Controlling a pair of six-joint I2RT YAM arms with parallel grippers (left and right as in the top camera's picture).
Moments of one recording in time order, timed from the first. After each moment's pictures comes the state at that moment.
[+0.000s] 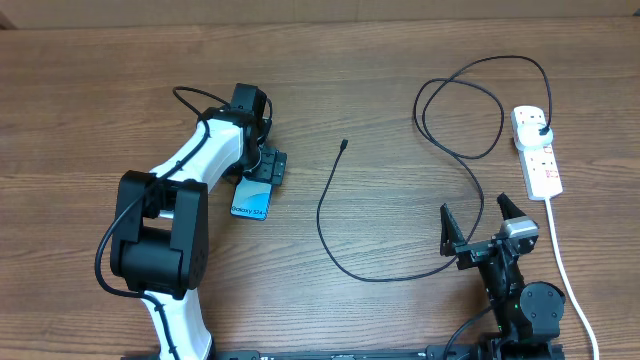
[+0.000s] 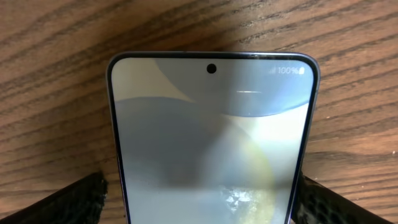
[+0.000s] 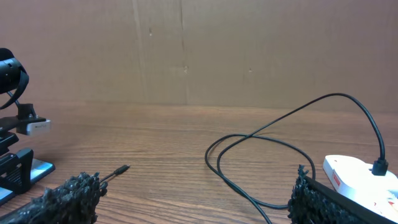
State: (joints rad) left arm -0.21 2.04 1.35 -0.77 -0.01 -0.05; right arm 0.02 0.01 0.02 -0.02 -0.19 0.04
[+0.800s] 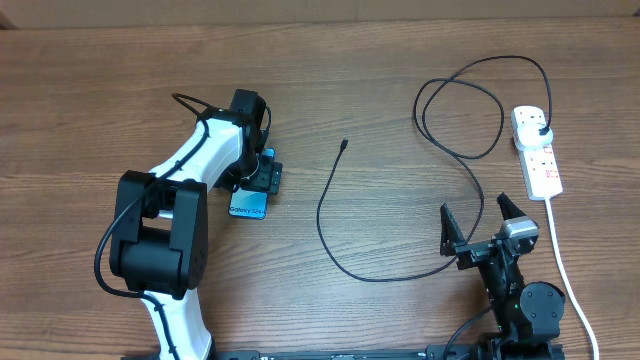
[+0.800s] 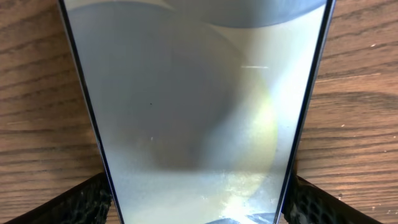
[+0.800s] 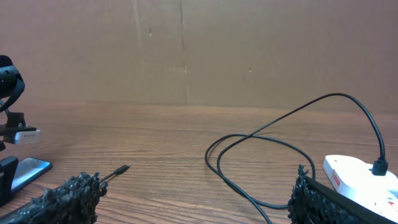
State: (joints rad) left arm -0.21 2.04 1.36 -0.90 -0.01 -0.09; right arm 0.02 0.01 0.02 -0.02 -0.19 0.04
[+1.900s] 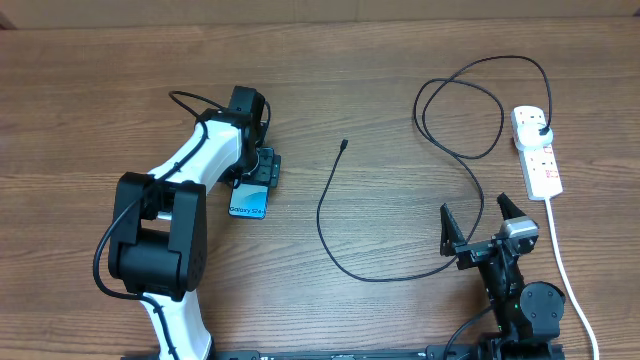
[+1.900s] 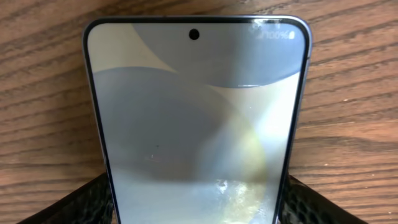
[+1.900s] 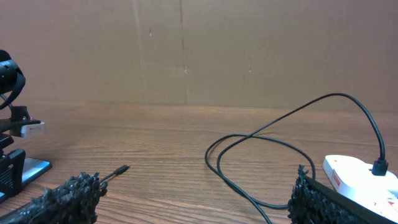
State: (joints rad) left arm -0.21 2.03 1.34 -0.80 -0.02 -0.10; right arm 0.02 0.01 0.02 -0.02 -0.19 0.04
